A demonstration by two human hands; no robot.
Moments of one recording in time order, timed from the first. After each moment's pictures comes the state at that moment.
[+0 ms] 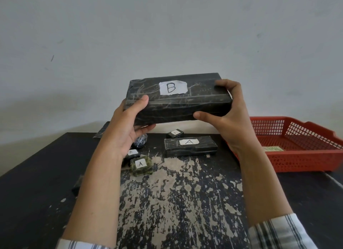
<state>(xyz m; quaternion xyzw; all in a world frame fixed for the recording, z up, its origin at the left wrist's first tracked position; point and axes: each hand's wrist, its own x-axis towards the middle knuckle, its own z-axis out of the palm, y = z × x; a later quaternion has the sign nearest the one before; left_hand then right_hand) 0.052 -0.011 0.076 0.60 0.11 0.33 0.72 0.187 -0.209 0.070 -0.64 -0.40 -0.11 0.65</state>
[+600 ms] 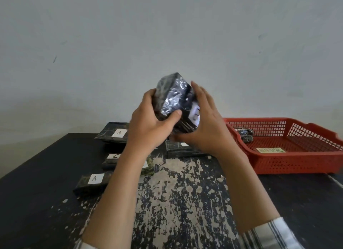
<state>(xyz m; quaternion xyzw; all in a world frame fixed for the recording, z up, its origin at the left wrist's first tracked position) 0.069 -0.045 0.074 0.81 0.11 0.43 0.37 0.169 -0.174 0.064 -0.78 -0.44 -0.13 0.43</state>
